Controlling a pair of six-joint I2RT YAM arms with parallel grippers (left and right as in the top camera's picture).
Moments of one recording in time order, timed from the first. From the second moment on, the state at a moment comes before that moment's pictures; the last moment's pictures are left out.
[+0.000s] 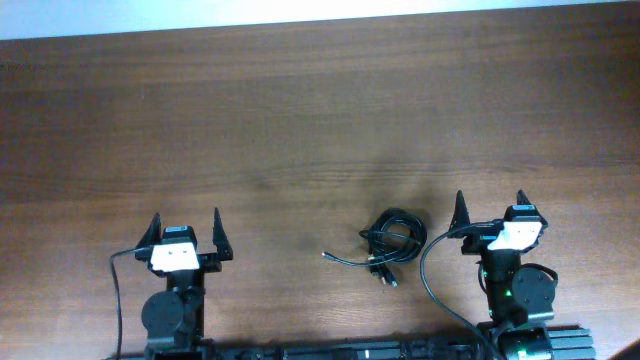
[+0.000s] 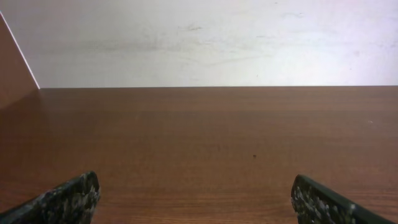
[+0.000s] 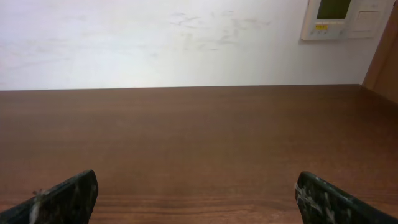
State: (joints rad) left arm -0.01 0.01 0.01 -0.07 -0.07 0.04; right arm 0.04 0.01 0.01 -0.06 0.10 0.02
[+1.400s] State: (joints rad) left arm -0.01 0.01 0.05 -0.16 -0.06 0.03; right arm 0.04 0.01 0.01 -0.06 0.10 0.02
